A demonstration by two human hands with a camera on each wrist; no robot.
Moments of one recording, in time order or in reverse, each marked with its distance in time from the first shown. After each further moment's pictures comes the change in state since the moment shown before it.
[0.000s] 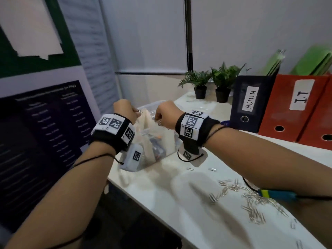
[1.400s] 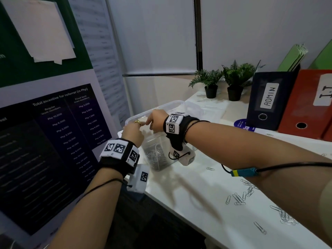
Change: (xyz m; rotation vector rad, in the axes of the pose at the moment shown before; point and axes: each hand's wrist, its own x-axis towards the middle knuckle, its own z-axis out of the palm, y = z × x) left_hand -0.003 -0.087 0.024 0.065 -0.139 0.048; right_hand 0.069 -0.051 0.059 0.194 -0.120 0.066
